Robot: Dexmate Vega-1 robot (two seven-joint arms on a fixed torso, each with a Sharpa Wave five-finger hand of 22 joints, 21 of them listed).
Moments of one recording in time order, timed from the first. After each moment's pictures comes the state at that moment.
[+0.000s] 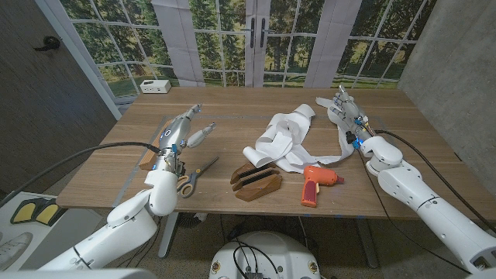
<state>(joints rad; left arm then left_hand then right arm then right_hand) 1.36 0.83 0.31 -2.15 0.44 0.38 0.61 0.41 -0.06 0.54 -0.17 0.18 0.17 -0.07 0.20 0.19 0.30 -0.10 0.28 0.28 0.27 -0.04 0.20 0.18 0.21 0.10 0.20 0.17 -0.96 -0.63 -0.28 -1.52 0.66 0.22 -0.07 0.46 0.03 -0.22 0.05 0.25 -0.01 0.10 0.19 0.18 0.04 0.09 0.21 0.19 -0.06 0.05 0.20 0.20 0.12 0.09 0.18 0.17</state>
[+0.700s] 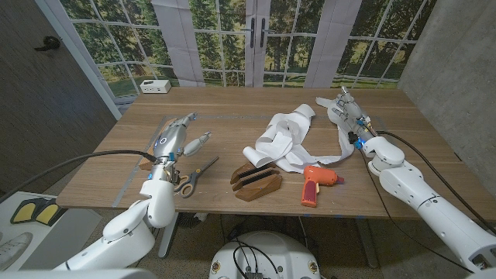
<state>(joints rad) 1.44 0.84 0.30 -2.22 0.51 0.50 0.62 0.44 -0.06 0.53 -0.16 0.18 0.23 -0.04 0.23 0.21 0.32 -0.11 0.30 0.31 0.30 -0.04 0.23 0.20 0.21 0.09 0.20 0.18 -0.94 -0.63 -0.28 -1.48 0.68 0.22 -0.04 0.47 0.03 -0.22 0.04 0.25 -0.02 0.09 0.19 0.18 0.05 0.08 0.20 0.19 -0.06 0.05 0.20 0.20 0.12 0.09 0.18 0.17</state>
